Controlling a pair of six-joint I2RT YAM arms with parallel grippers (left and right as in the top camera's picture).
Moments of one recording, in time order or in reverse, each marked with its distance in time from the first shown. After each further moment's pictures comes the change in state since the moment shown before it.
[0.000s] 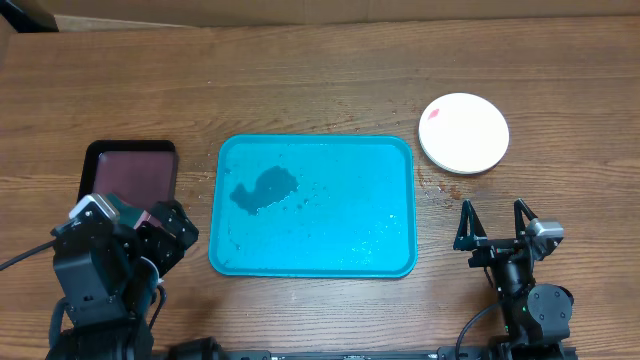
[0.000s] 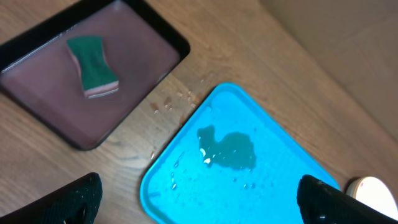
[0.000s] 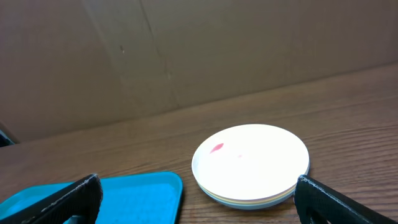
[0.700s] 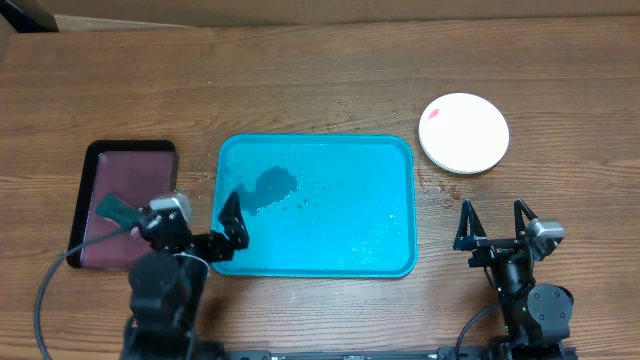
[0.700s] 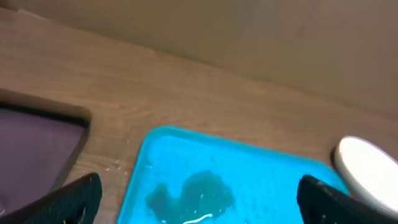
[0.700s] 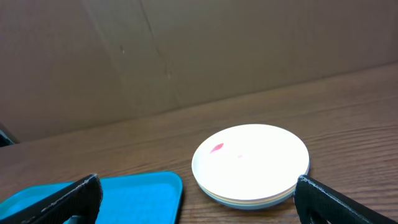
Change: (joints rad) left arm -0.285 -0.301 -0.631 0.803 -0.011 0.286; right arm 0.000 0.000 0.000 0.000 0.000 0.000
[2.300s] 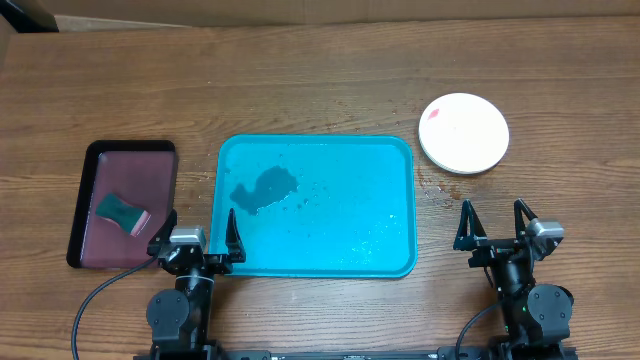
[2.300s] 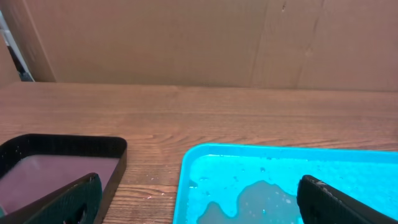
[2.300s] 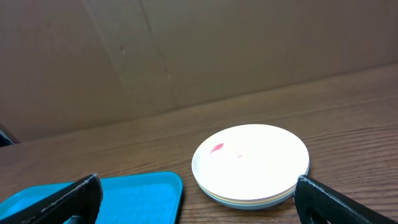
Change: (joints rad) left arm 0.114 -0.373 -0.425 0.246 0.043 0.266; right arm 0.000 0.000 0.000 0.000 0.000 0.000
